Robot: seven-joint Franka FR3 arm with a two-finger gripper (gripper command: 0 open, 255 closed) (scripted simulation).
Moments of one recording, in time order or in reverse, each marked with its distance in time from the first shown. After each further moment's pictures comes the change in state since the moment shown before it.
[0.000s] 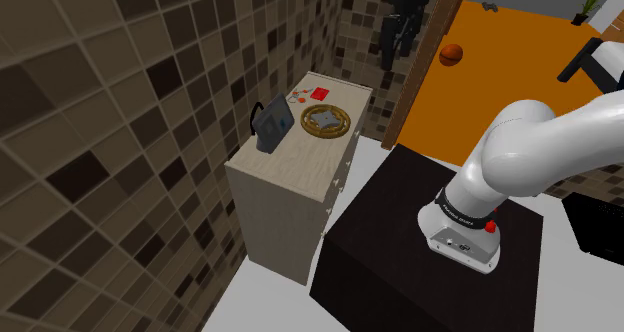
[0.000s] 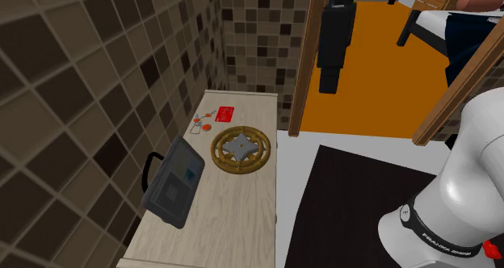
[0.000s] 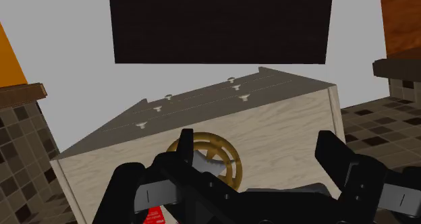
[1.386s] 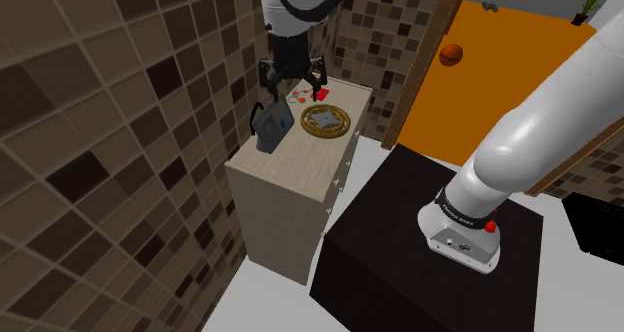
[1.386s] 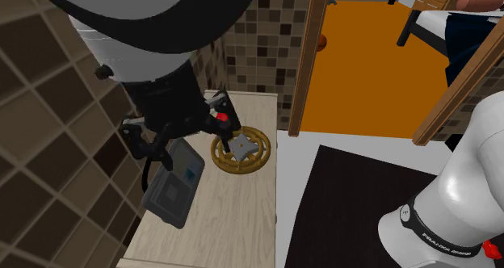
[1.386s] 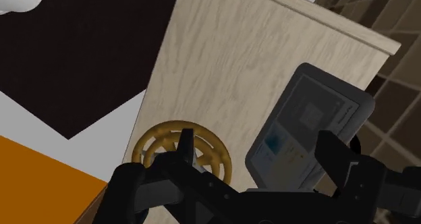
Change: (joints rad) arm -0.166 0.602 0.440 0.236 0.018 0.391 1.155
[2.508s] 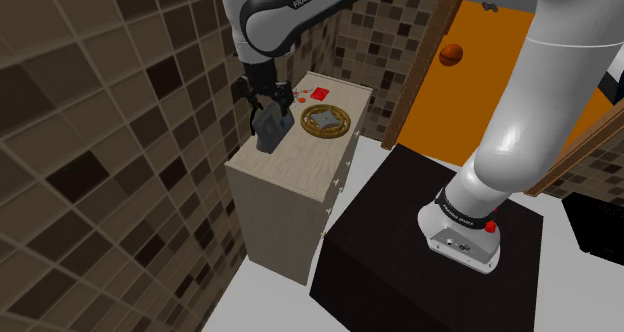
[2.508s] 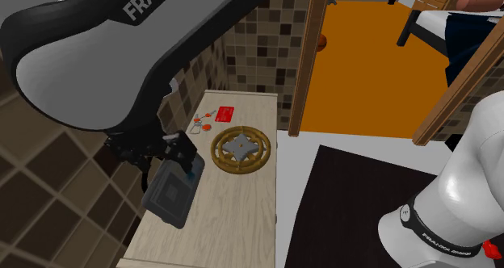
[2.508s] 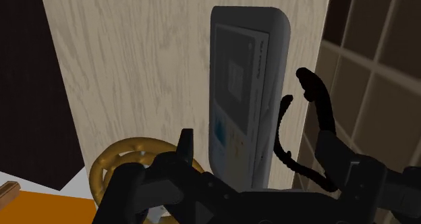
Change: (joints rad) arm 0.011 0.388 -0.010 0.214 -0.212 0.121 0.493
